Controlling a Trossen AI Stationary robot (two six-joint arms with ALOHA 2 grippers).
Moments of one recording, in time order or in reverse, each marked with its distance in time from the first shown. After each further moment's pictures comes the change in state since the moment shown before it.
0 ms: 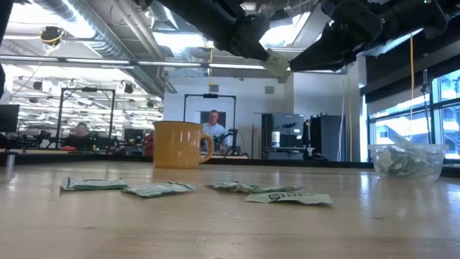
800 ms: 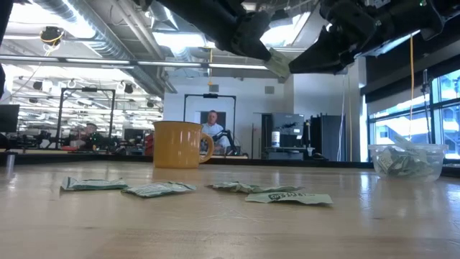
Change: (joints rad) left arm -0.001 0.000 0.000 0.000 0.041 -0.029; right arm -0.025 0.000 0.000 -0.006 -0.003 0.050
